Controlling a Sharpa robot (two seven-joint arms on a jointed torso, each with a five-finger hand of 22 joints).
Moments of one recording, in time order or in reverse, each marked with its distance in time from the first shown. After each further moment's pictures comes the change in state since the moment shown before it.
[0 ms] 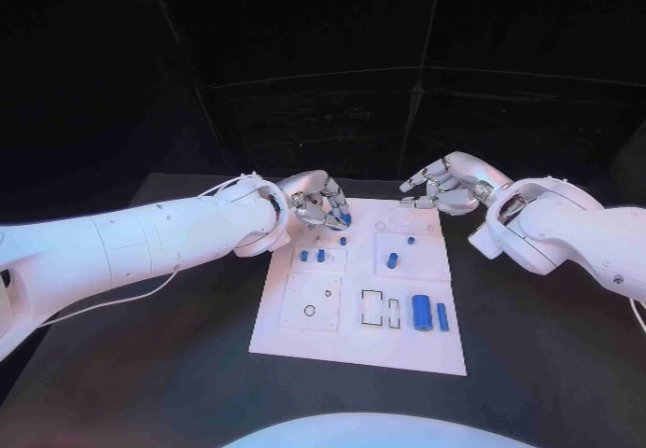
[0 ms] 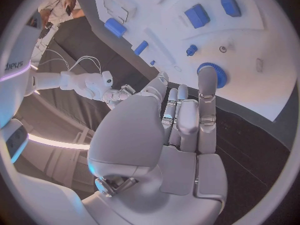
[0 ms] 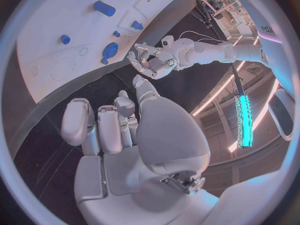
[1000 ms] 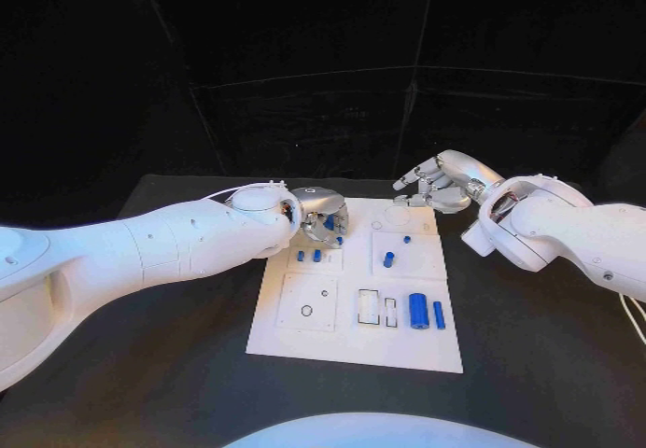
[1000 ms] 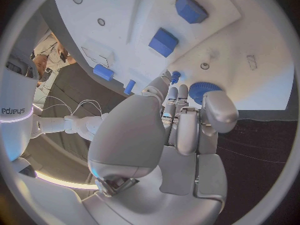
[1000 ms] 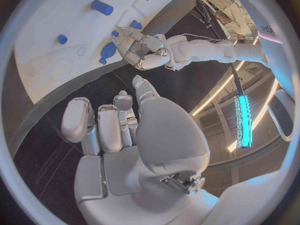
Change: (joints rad) left arm -0.027 0.106 0.000 -0.124 -0.378 0.115 -0.004; left_hand 0.022 0.005 0.018 -0.049 0.000 0.098 -0.010 -0.097 -0.086 0.062 0.002 -0.131 -0.161 0.064 -0.003 0.132 0.119 -0.038 0.164 -0.011 0.338 0.329; right arm 0.000 0.007 0.000 0.001 0.000 -0.005 0.003; right_hand 0.004 0.004 0.000 0.000 0.005 0.000 0.000 0.000 -0.001 -0.046 0.000 -0.069 -0.069 0.000 0.000 -0.019 -0.021 0.000 -0.016 -0.002 -0.014 -0.022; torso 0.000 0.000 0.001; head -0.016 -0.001
